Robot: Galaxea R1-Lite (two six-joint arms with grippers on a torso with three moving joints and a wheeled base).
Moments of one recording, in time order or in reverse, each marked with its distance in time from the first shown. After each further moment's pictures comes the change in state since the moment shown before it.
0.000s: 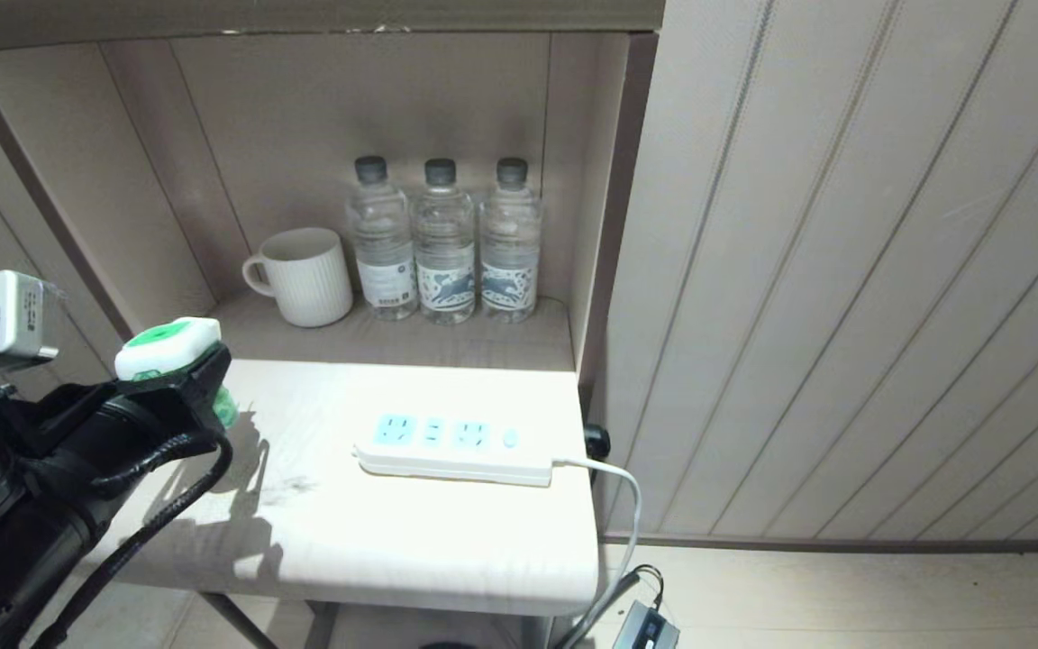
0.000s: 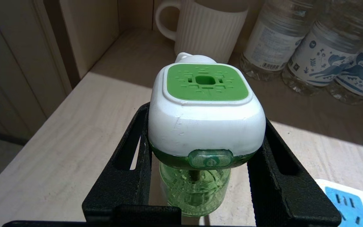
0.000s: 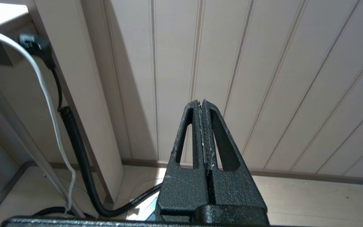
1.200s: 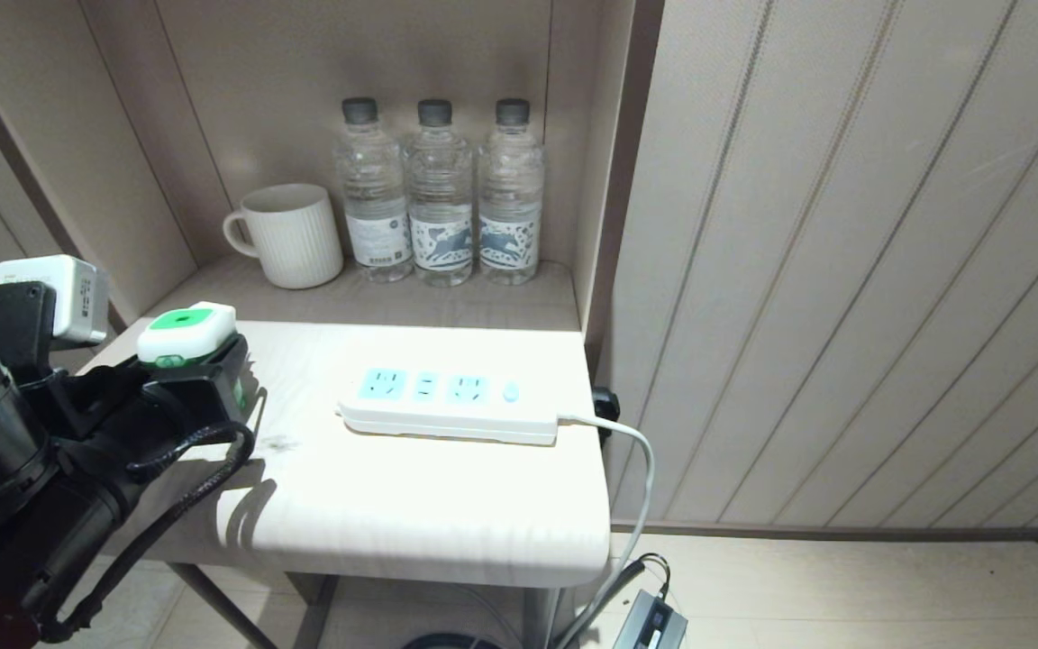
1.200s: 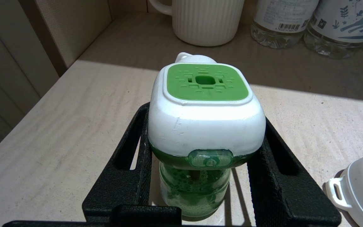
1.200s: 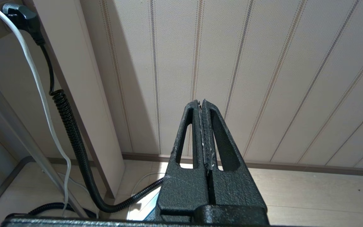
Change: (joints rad) left arm 0.002 0.057 -0.028 -0.041 0.001 0.145; right arm 0.000 0.000 0.000 0.000 -0.003 0.018
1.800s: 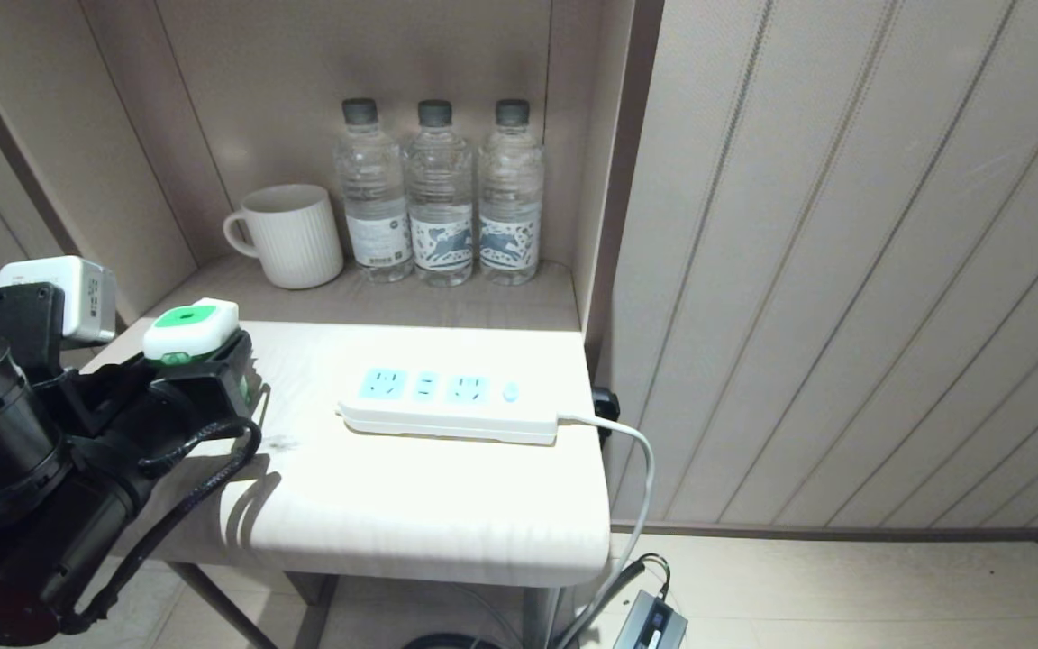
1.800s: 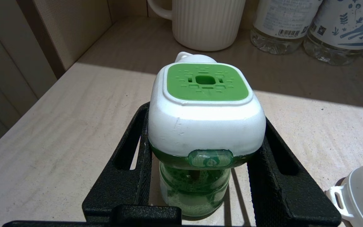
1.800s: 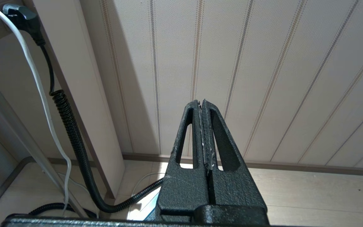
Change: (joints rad) left arm 0.004 0.031 0.012 -0.060 0.000 -0.001; right arm 0.000 0.000 0.000 0.000 -0.001 0.001
